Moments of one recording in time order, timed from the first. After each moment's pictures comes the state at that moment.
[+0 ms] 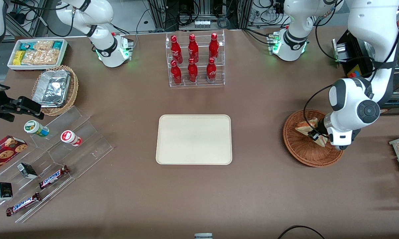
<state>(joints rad) 0.00 0.28 -0.05 -2.03 0.01 2.16 -0.81</state>
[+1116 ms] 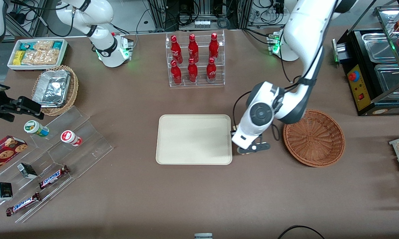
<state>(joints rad) -0.48 0.57 -0.07 -1.65 -0.02 2.11 -0.63</state>
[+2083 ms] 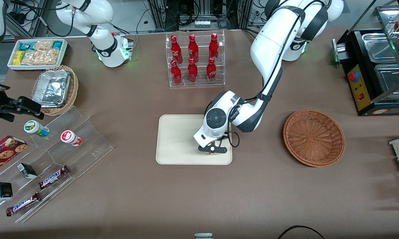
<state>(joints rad) -0.63 0.84 -0.09 -1.36 -0.03 2.14 -0.57</state>
